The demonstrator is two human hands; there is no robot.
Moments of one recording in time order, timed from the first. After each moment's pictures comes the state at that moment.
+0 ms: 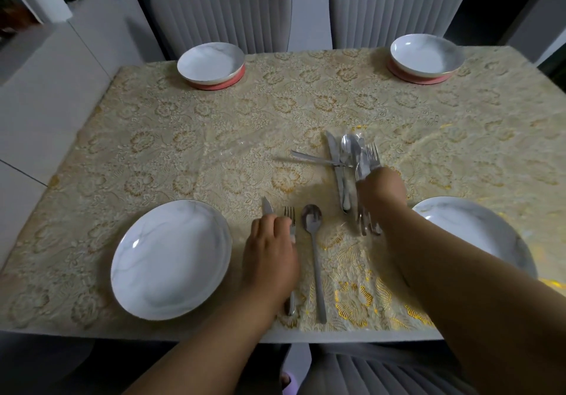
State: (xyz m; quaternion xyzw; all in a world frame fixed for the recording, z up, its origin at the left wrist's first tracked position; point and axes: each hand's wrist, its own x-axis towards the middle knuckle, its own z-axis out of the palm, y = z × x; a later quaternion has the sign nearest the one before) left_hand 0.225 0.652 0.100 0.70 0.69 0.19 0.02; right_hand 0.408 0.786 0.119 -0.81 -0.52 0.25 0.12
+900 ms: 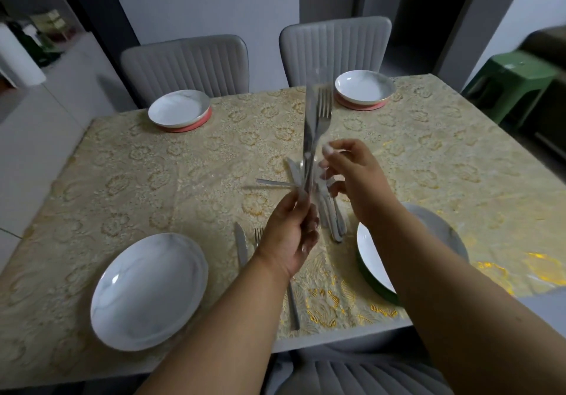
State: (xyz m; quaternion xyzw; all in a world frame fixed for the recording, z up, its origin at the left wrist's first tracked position) left_hand 0.303 0.688 0.177 0.26 0.37 0.51 0.73; right_hand 0.427 0.724 0.235 -0.51 -0.46 0.50 0.53
